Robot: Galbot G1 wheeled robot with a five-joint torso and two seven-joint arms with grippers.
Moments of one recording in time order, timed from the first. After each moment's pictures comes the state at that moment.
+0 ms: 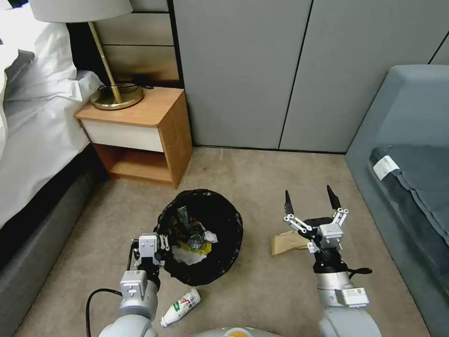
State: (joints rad) left arm 1.78 -1.50 -0.47 -2.24 0.02 0.21 -0.15; right arm -1.65 1.35 0.41 2.12 -0.05 0.34 0.20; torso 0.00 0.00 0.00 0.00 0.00
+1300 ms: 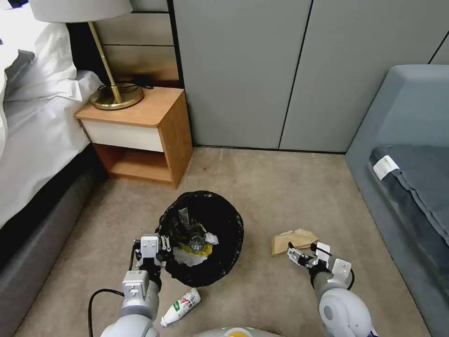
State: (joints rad) left arm 1.78 -1.50 -0.47 -2.22 0.02 0.21 -0.14; right arm -1.51 1.34 0.44 1.83 0.66 -0.40 0.37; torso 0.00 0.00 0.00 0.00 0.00
